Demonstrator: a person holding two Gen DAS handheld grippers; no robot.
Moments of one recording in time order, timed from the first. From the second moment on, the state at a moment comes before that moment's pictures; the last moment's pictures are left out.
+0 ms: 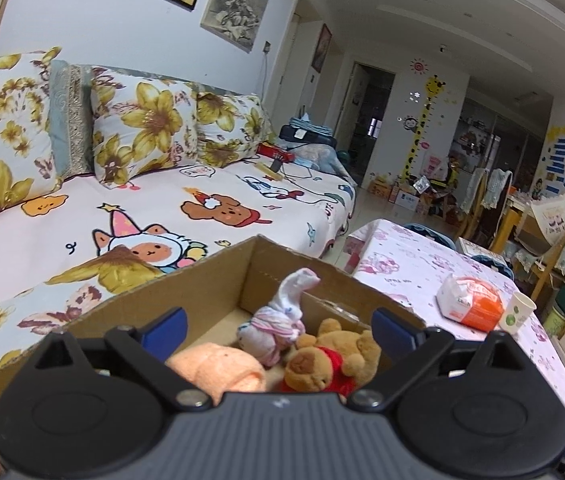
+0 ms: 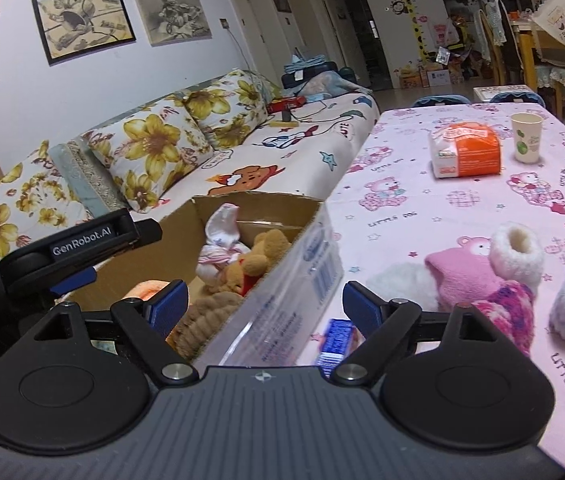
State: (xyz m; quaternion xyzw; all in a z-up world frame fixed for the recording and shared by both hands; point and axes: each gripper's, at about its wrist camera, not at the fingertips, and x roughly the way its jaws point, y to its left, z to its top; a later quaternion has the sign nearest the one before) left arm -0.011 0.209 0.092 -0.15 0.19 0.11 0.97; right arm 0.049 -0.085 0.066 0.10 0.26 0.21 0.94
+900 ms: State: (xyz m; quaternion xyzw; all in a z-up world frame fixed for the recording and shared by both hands) left arm -0.007 0.142 0.095 -0.07 0.17 0.06 0.98; right arm 0.048 -0.097 0.059 0.11 0.26 0.16 0.95
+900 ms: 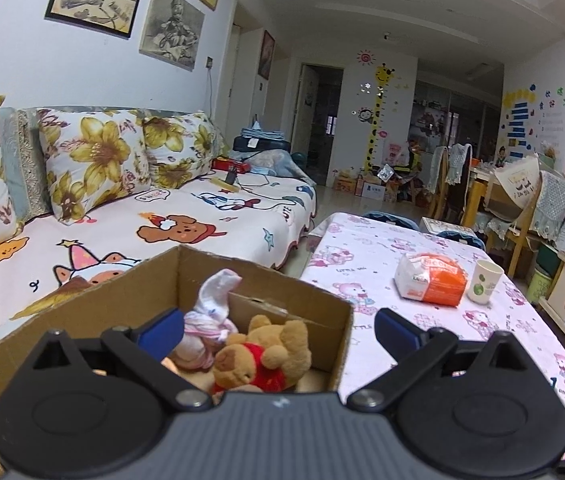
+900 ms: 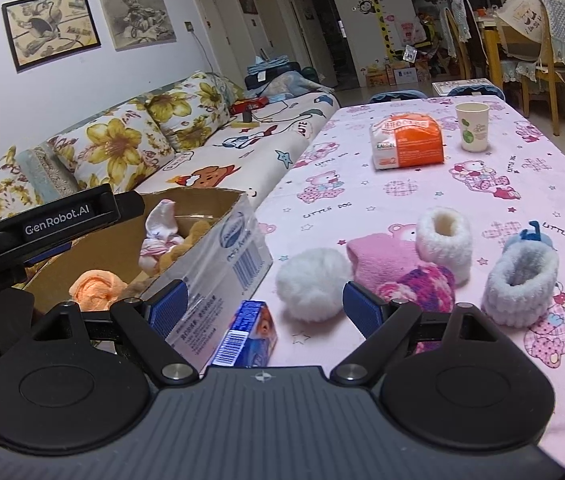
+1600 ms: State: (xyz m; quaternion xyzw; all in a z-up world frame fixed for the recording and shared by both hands) left arm -0.002 0.090 0.088 0.00 0.17 0.03 0.98; right arm 0.058 -0.106 0.052 0.13 0.27 0.12 0.95
